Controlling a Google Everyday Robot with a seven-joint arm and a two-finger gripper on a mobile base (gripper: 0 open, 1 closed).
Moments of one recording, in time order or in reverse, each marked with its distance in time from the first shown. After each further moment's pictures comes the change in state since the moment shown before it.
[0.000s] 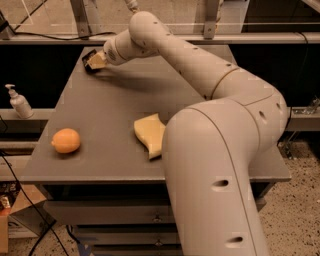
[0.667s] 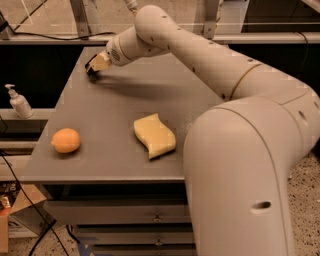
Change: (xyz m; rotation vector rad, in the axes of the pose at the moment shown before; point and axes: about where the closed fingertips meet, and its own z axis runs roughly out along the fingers) arm 0.005 0.033 -0.038 -0.045 0.032 -0.001
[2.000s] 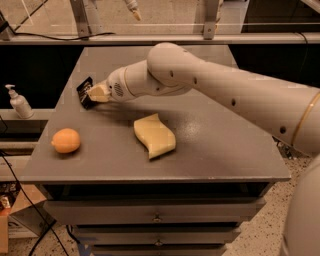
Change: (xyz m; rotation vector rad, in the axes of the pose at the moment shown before) arm 0.055 0.116 -0.046 -0.113 -0.081 0.091
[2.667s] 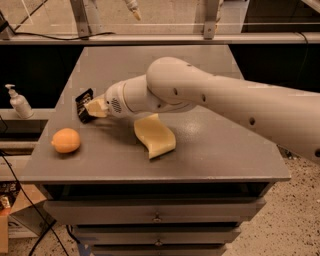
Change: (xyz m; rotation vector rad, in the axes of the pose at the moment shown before) arm 0.024 0.049 -0.021 0.034 0.017 0.049
